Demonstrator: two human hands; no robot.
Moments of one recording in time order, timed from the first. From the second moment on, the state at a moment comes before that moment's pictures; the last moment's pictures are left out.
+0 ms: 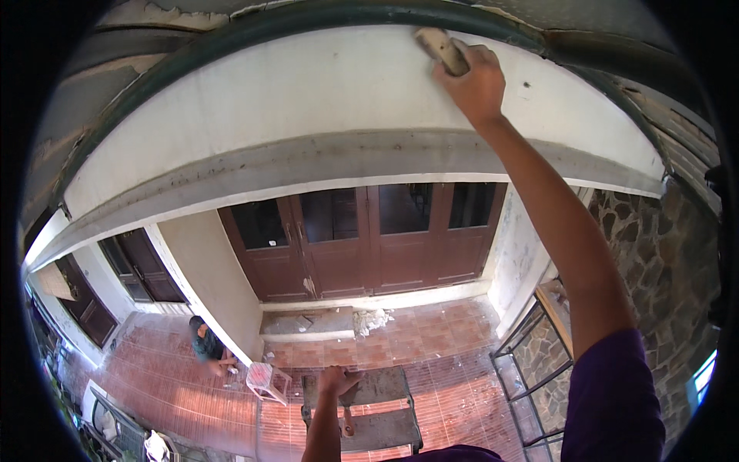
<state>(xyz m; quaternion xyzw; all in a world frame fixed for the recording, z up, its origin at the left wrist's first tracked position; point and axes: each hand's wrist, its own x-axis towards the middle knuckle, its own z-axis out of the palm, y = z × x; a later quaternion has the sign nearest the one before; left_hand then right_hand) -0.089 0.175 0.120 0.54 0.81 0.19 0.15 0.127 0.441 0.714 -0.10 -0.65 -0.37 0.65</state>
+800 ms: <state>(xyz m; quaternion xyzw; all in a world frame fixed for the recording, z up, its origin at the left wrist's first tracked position) -0.093 0.176 0.102 0.58 0.76 0.27 0.07 0.115 0.434 0.690 0.06 -0.69 -0.43 0.58</state>
